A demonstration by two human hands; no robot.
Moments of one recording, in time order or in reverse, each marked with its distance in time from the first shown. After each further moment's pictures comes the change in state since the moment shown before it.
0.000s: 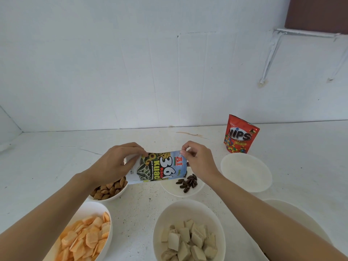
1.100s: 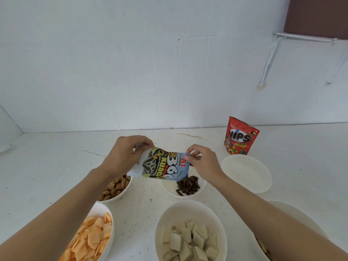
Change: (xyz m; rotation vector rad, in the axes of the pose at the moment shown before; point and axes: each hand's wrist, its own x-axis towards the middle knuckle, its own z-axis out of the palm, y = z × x) left_hand 0.025 0.021 0.006 -0.065 0.267 -0.113; right_hand 0.000 0.012 -0.006 0.039 -0.018 0.070
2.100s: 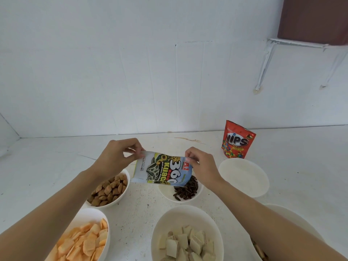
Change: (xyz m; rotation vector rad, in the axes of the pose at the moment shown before) left_hand 0.003 -0.006 -0.013 -0.095 -0.062 -0.030; right_hand 0.002 0.006 -0.004 -0.071 0.000 -0.128
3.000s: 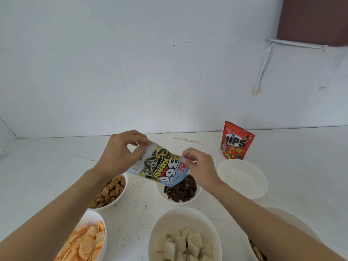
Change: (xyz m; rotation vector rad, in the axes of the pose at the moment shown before) left_hand 0.011 0.029 0.008 0.018 0.159 0.078; right_hand -0.003 -0.010 -0.001 0.065 0.042 -0.019
